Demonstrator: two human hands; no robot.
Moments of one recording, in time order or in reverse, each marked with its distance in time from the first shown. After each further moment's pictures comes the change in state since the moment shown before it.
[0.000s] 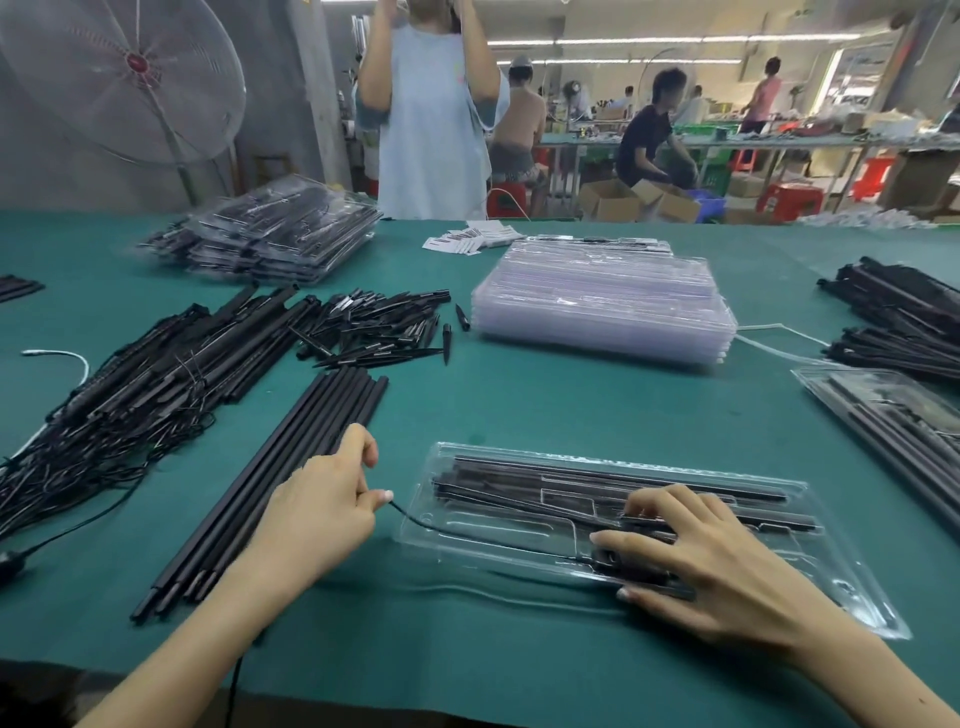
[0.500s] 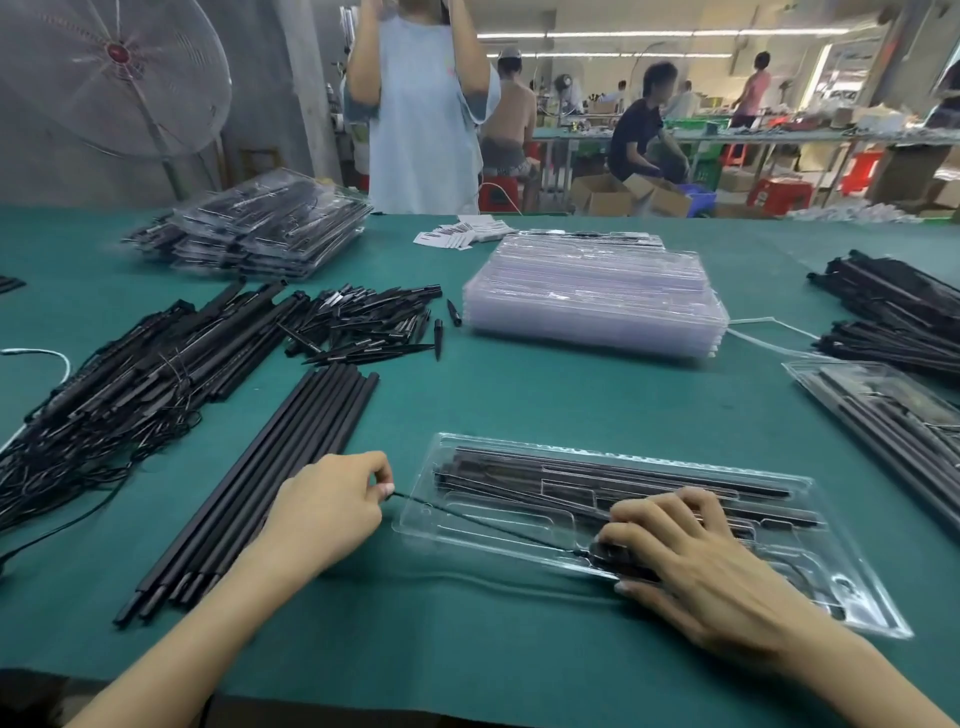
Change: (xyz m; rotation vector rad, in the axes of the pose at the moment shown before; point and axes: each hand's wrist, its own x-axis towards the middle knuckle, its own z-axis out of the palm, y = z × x) left_hand 0.013 0.000 0.017 0.182 -0.036 -0.001; right_hand -0.006 -0.005 0.005 0.010 -0.019 0.011
